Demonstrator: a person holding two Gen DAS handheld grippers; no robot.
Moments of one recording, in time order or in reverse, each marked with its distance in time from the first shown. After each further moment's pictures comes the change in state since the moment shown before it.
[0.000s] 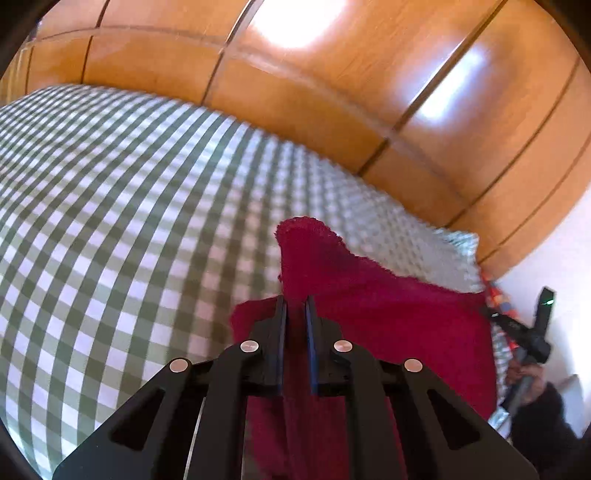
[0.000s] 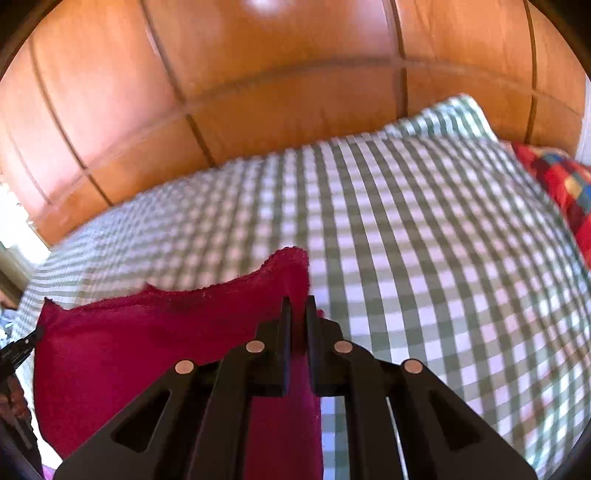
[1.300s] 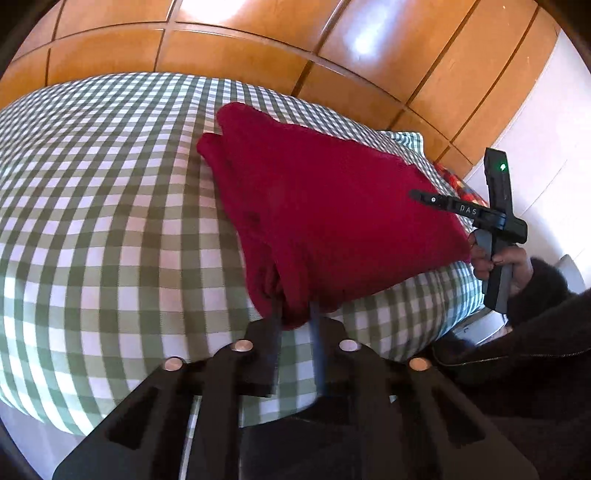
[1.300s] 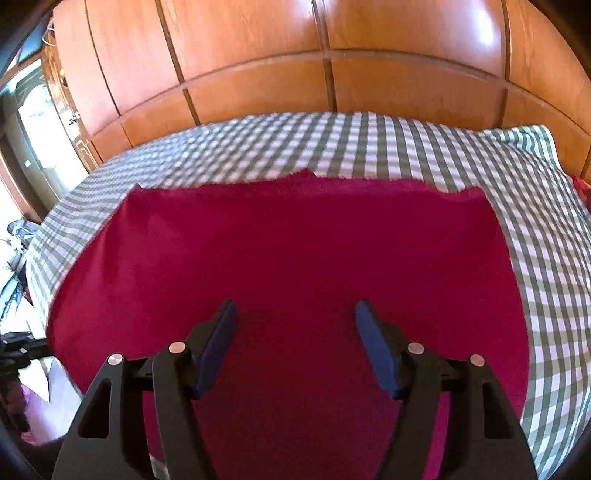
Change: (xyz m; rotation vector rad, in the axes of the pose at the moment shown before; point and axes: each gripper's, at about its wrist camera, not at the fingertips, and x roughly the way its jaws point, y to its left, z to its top) left arm -0.086 -0.001 -0.151 0.253 0.117 -0.150; right arm -0.033 0.123 -0.106 -0.264 0.049 0.127
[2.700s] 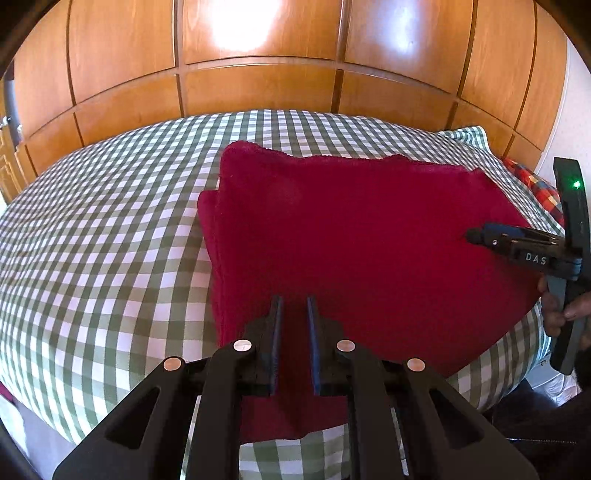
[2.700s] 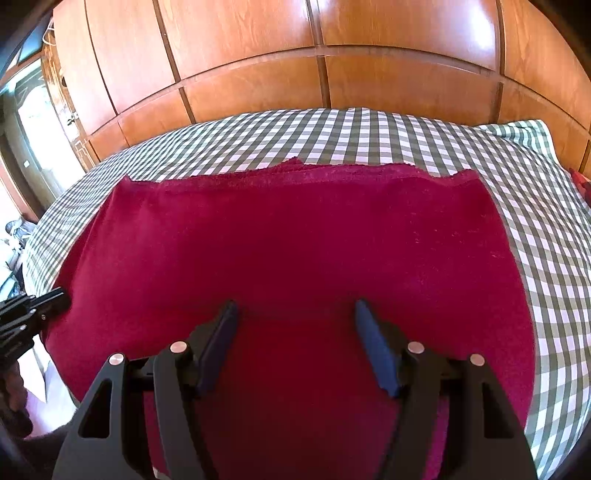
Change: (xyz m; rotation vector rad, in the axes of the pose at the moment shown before) left arm 0.056 -0.061 0.045 0.083 -0.061 0.387; right arm 0.002 -0.009 -0.006 0.002 -0.020 0.004
